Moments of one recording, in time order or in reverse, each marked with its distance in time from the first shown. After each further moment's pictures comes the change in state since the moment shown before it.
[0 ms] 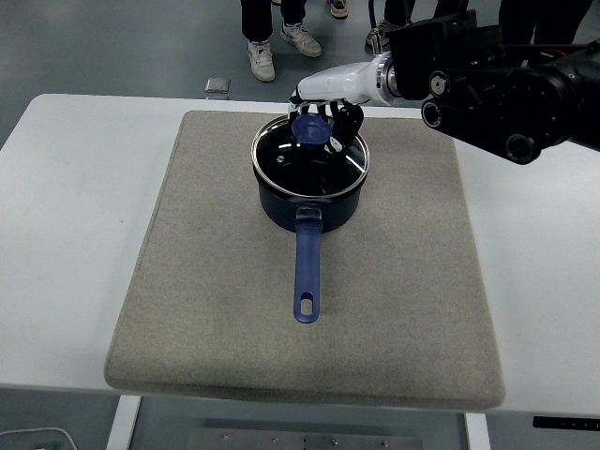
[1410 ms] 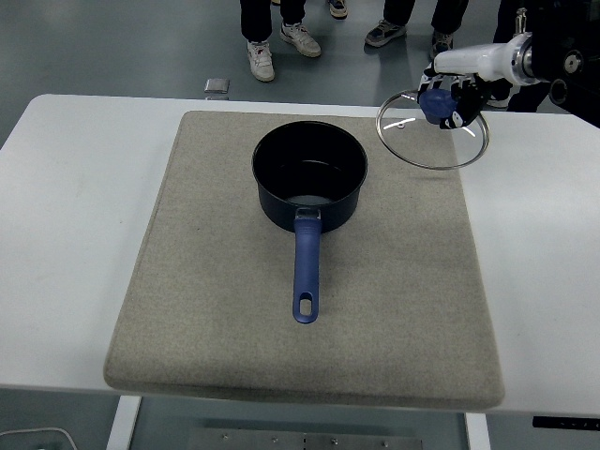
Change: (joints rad) left arm 0.000 0.000 0.000 0.000 0.000 0.000 0.000; right arm -0.070 -0.241 -0.083 -0.085 0.005 0.018 0.000
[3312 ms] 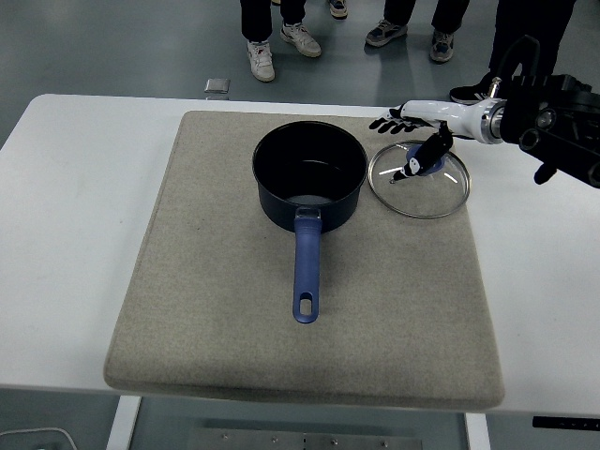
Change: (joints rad) left arm 0.000 0.000 0.000 0.000 0.000 0.000 0.000; right arm -0.221 0.025 0.222 -0.001 0.267 -0.010 0.046
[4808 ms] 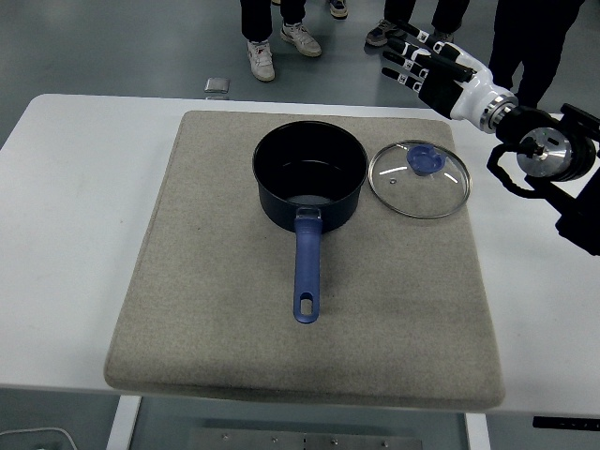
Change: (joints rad) left arm 0.000 0.000 0.001 0.000 0.000 0.000 0.000; right arm -0.225 0.081 0.445 -0.140 1.060 0.019 -0.074
